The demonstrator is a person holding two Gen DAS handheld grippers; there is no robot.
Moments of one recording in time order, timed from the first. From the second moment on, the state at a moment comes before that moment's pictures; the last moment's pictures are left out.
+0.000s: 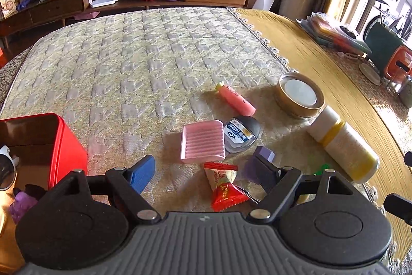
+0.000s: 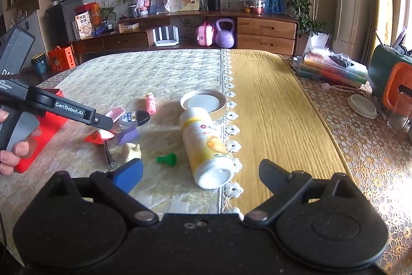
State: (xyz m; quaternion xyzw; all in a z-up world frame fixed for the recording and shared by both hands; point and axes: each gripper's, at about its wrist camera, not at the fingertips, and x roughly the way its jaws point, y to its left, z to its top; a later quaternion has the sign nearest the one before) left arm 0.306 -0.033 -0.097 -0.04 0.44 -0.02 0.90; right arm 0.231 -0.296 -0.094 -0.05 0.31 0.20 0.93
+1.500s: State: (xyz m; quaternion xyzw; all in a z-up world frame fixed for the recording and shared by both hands) left arm 0.311 -0.020 -0.109 -0.07 0.42 -0.05 0.91; right arm 0.268 -0.273 -0.113 -0.01 0.33 0.20 0.92
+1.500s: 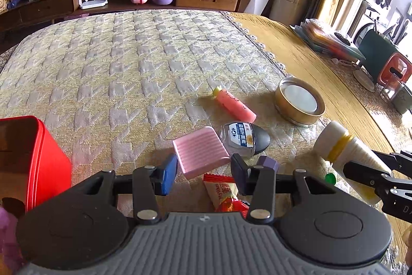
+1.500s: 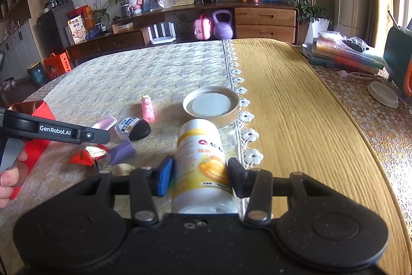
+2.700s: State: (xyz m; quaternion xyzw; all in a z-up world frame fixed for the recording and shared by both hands) left arm 0.170 0.069 -0.025 -0.14 0.37 -0.01 0.92; right arm 0.161 -0.169 -0.022 -0.01 0.27 0.29 0.92
